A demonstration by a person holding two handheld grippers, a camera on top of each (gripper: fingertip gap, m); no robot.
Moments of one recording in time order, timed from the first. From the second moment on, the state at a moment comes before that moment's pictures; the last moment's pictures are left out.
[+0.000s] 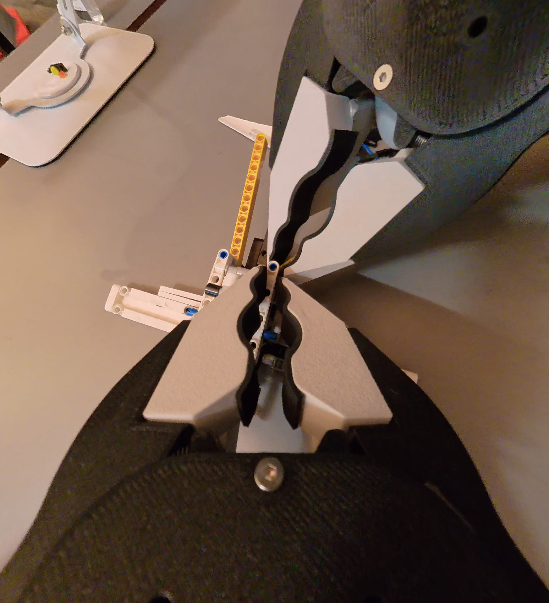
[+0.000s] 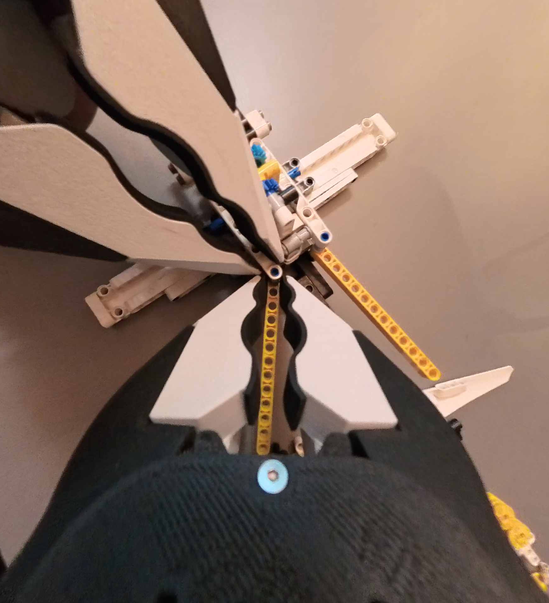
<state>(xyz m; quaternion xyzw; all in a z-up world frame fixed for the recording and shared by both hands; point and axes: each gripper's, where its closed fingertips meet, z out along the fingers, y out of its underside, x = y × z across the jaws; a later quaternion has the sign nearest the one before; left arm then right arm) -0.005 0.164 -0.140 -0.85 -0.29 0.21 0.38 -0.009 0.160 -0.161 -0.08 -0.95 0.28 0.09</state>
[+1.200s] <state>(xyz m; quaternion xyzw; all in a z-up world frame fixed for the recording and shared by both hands) -0.006 0.162 -0.141 -0.83 -0.29 0.23 0.40 -0.009 0.160 -0.166 -0.02 -0.99 0.14 0.10</state>
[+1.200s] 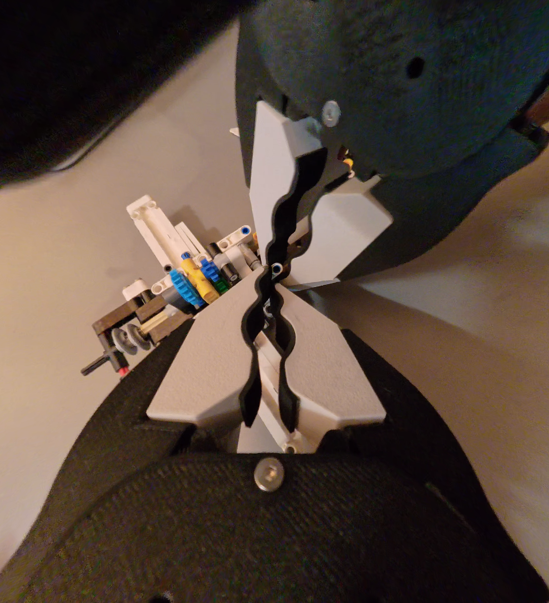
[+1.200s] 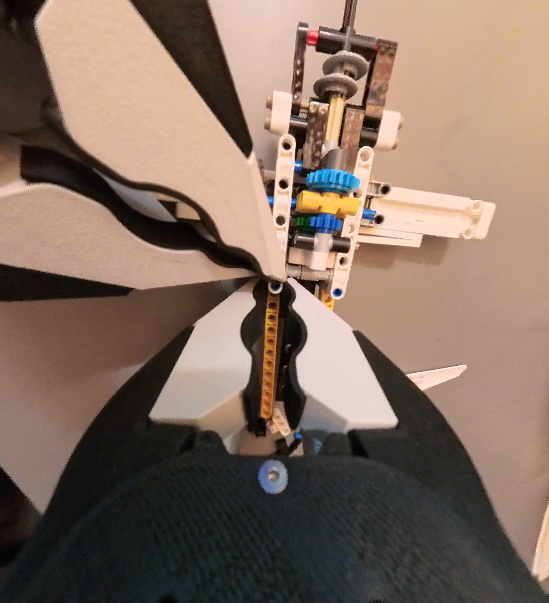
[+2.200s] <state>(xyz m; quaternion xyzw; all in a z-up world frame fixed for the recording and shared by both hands) -0.036 0.155 -0.166 -0.96 -0.06 0.04 0.25 -0.001 0.167 -0.161 -0.21 -0.88 0.38 0.17</state>
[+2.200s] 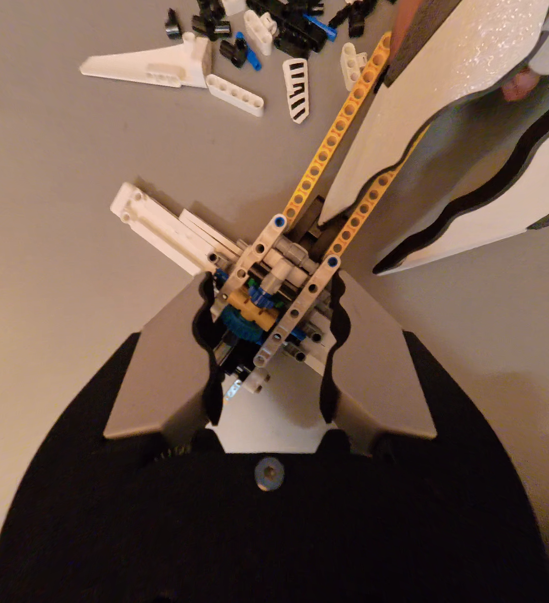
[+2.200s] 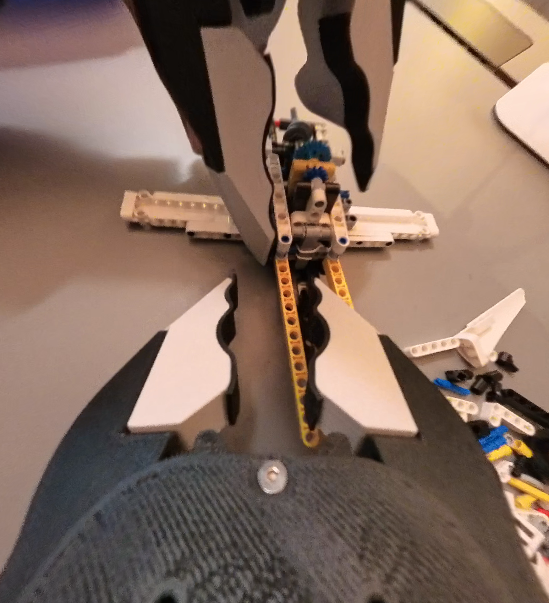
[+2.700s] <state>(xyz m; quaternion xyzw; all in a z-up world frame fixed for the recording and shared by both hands) -0.035 0.131 -0.164 -0.94 -0.28 0.08 0.20 0.024 0.183 -0.154 -0.18 -0.90 0.34 0.22</state>
